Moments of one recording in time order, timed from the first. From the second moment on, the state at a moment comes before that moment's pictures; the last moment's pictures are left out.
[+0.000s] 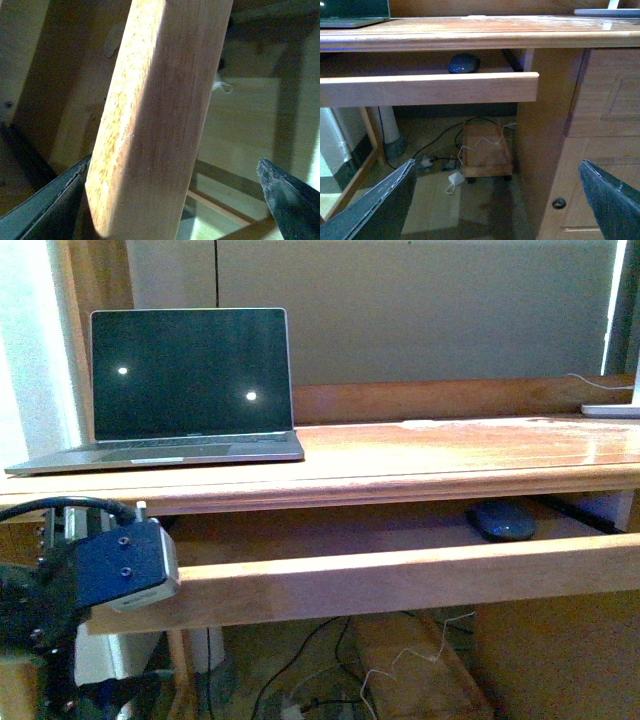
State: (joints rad) left arm -0.09 1.77 0.93 0.18 0.45 1.22; right arm 0.00 0.00 0.02 0.00 0.00 0.00
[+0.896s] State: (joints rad) left arm -0.08 0.79 0.35 0.46 -0.07 0.01; right arm 0.00 0.29 0.11 0.10 0.15 0.09
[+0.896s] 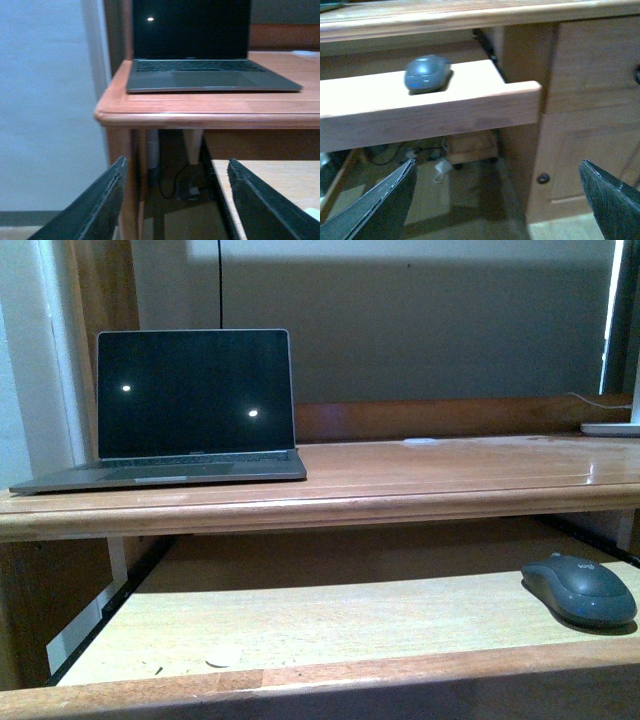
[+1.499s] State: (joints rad) left arm 0.00 0.54 0.10 0.43 0.00 0.00; right arm 0.20 1.19 0.76 0.22 0.07 -0.16
